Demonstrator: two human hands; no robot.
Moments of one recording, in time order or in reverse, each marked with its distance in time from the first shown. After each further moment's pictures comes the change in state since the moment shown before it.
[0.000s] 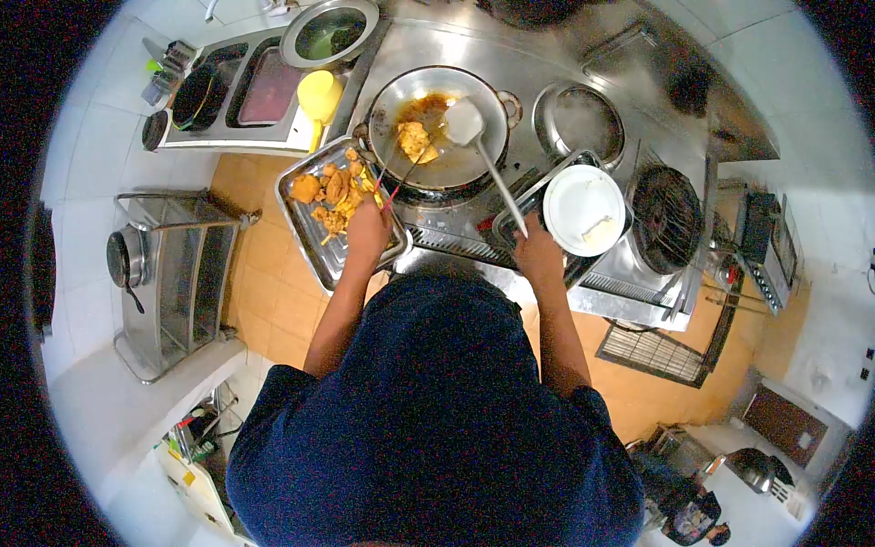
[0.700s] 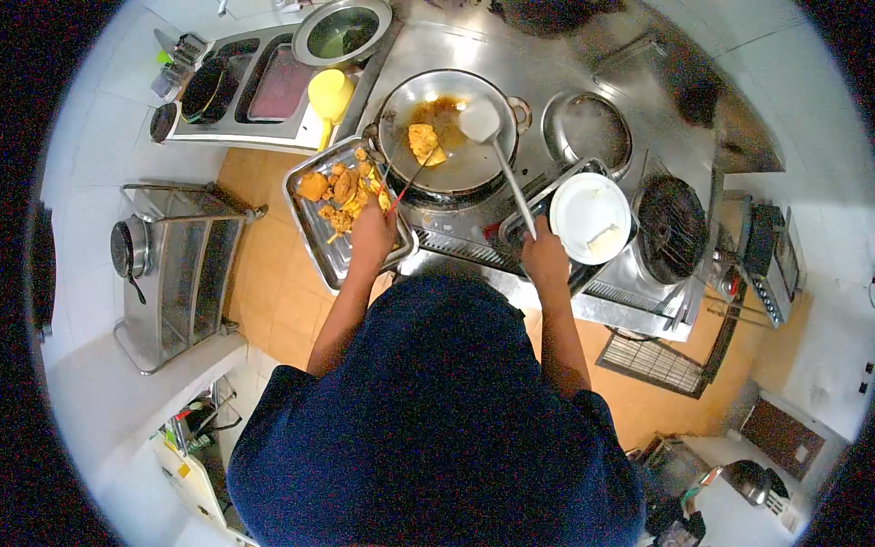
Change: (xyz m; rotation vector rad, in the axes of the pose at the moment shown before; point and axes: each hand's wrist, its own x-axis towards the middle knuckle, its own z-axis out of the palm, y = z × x) left_hand -0.005 0.002 -0.009 -0.038 -0.004 -0.070; right_hand 0.008 0.006 0.007 0.066 0.074 0.000
